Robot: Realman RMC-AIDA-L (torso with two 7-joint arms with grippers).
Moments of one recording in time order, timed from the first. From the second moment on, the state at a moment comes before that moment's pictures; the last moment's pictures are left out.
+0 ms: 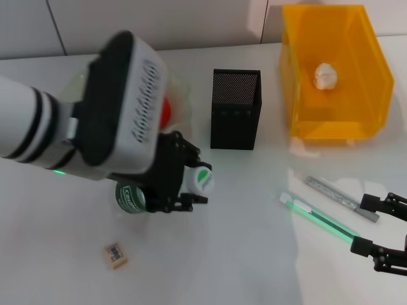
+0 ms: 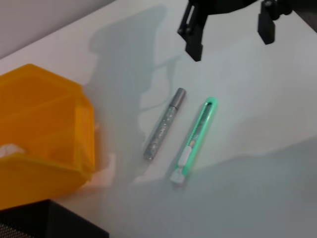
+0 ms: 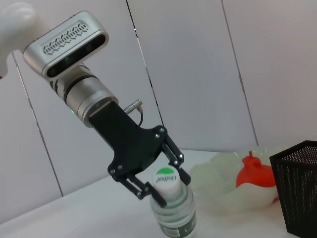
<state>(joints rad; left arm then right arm) -0.50 -2.07 1.59 1.51 2.21 1.44 -1.65 0.09 2.08 -0.51 -0.72 -1.91 -1.92 1.13</state>
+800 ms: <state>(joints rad) -0.30 -2.07 1.22 1.52 1.95 1.54 -1.57 0.13 2.08 -0.51 -0.72 -1.91 -1.93 1.15</state>
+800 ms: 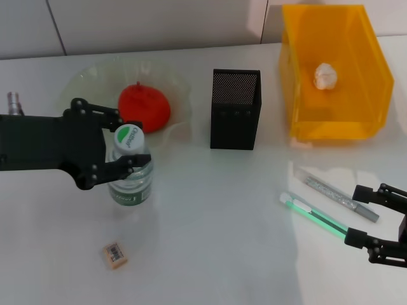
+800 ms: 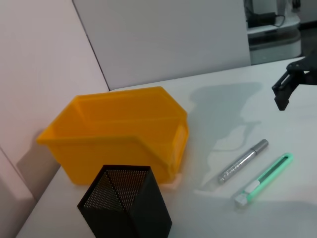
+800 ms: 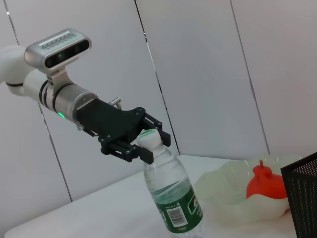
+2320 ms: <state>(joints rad) -0.32 -2.07 1.03 1.25 1.85 1.49 -1.56 0.15 2.08 -0.51 -0.71 -1.92 -1.93 1.15</state>
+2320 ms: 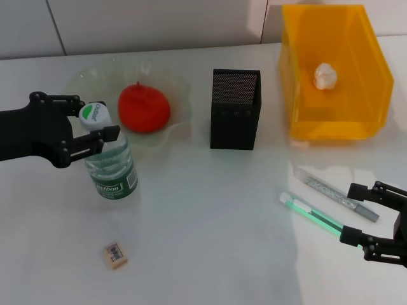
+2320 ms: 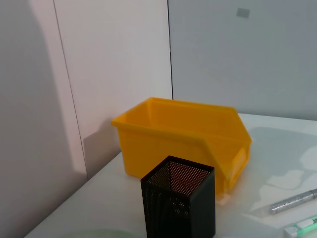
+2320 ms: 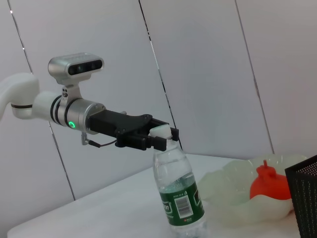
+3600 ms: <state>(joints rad) -0.30 -2.07 1.01 0.84 1.55 1.90 -1.18 0.20 2.08 -0.48 -1.27 -1.91 -1.99 1.79</state>
